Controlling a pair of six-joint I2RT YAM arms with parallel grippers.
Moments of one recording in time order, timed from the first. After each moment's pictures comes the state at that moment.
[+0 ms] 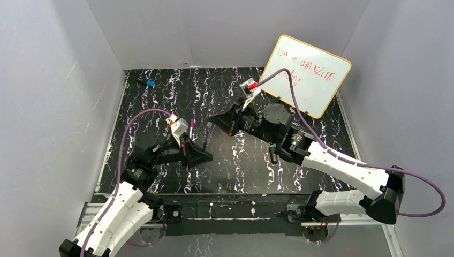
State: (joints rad) left arm -0.45 0.63 0.55 -0.07 0.89 -0.45; right arm 1.05 1.20 1.12 0.12 -0.04 0.50
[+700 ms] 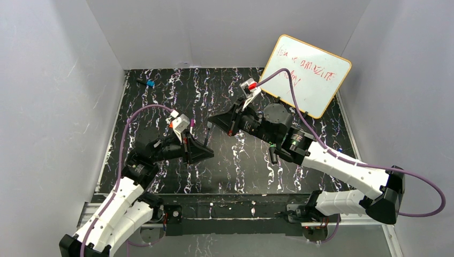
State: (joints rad) left arm -0.45 0.68 0.60 -0.06 0.89 -0.42; right arm 1.05 1.20 1.12 0.12 -0.04 0.50
